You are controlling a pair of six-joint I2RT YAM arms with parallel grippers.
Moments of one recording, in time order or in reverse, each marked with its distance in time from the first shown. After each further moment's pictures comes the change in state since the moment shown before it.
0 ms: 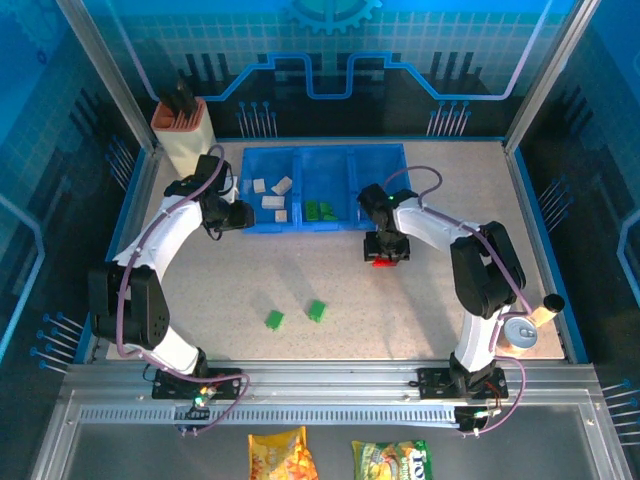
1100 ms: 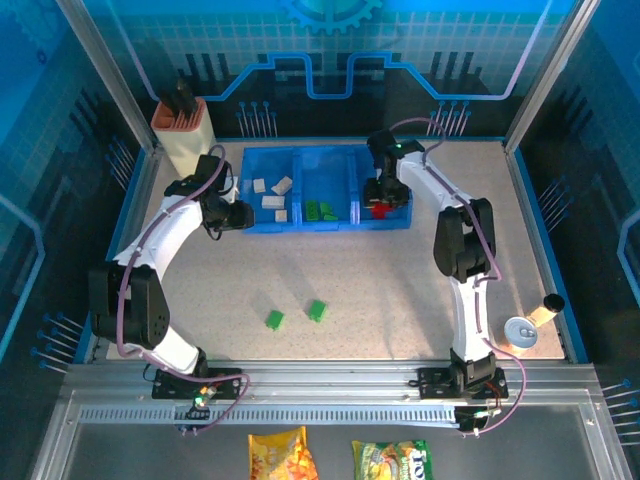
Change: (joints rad) left arm 0.000 0.003 0.000 0.000 -0.008 0.019; right arm -0.153 0.368 0.645 -0.129 -0.027 -0.185
